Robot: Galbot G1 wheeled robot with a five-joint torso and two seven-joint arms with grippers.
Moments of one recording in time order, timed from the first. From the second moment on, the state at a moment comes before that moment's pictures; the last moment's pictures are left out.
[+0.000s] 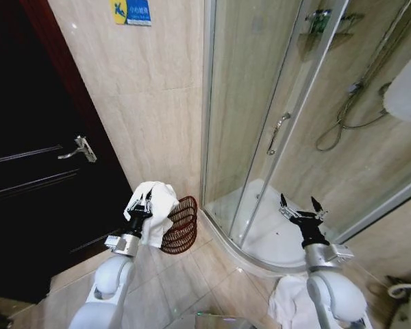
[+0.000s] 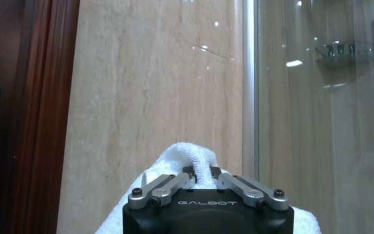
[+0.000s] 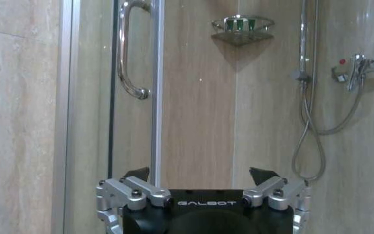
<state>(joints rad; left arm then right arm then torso) 1.48 -1.35 -0.63 -2.06 -0.28 -0.15 0.10 -1.57 1.42 0.76 2.26 0.22 -0.09 0.01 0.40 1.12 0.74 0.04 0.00</state>
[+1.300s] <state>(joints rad) 1.29 -1.33 -0.50 -1.75 -0.28 -0.17 0.11 -1.59 1.41 0.78 2.24 0.24 -0.08 0.03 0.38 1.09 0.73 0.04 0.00</state>
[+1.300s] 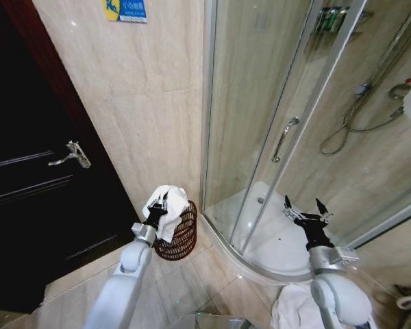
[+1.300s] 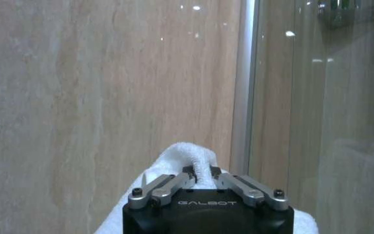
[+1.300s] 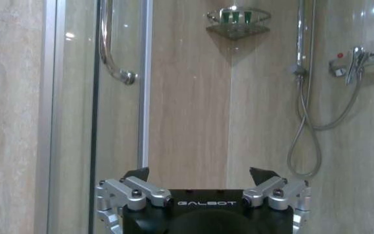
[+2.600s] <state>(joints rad) 1.33 -1.35 -0.54 -1.89 -0.26 -0.17 0.11 -1.61 1.39 0.81 2.25 0.27 -0.06 0.02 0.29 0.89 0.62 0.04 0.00</state>
